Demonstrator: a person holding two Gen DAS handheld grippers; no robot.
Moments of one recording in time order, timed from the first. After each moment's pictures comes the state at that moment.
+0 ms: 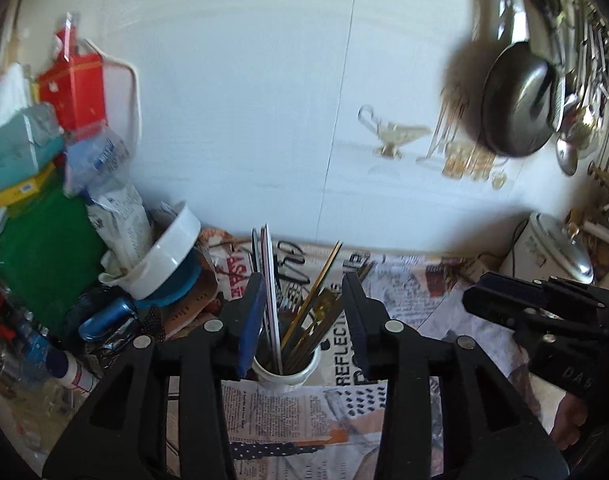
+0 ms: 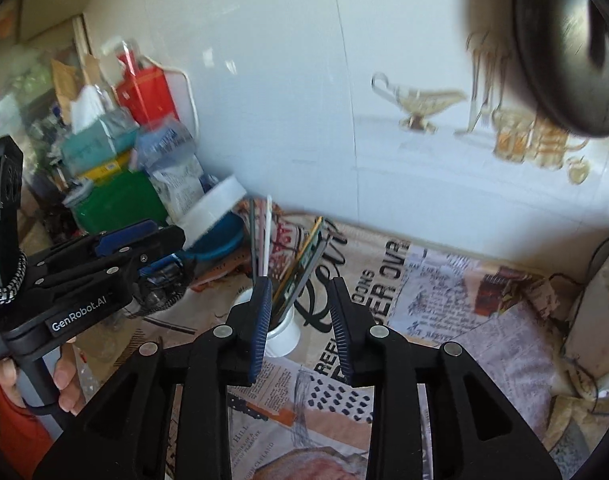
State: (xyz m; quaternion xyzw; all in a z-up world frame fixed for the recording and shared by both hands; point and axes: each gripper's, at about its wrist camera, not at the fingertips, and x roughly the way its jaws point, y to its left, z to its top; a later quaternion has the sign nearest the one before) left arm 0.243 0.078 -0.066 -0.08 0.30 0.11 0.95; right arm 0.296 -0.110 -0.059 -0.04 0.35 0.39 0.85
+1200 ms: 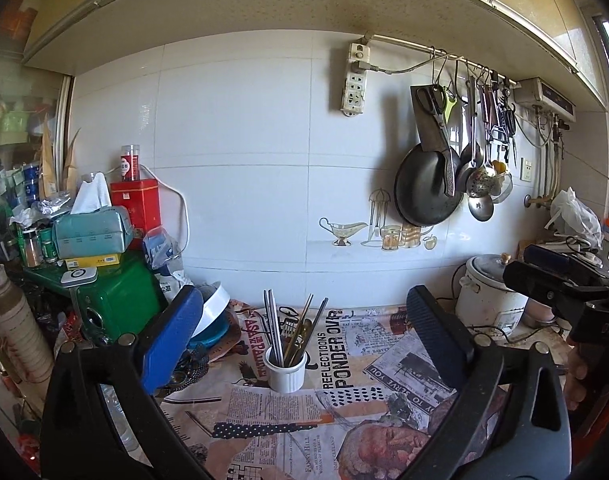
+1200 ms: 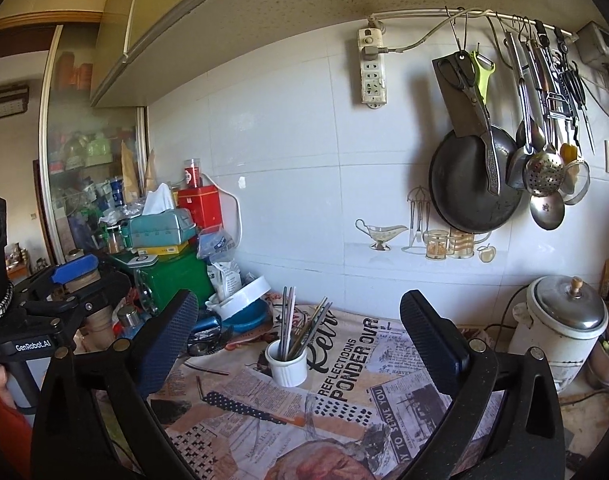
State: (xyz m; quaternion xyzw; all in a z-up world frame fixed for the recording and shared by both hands) left arm 0.017 0.006 0.016 -0.02 0.12 0.10 0.99; right arm 0.110 -0.214 0.029 0.01 0.15 0.36 0.92
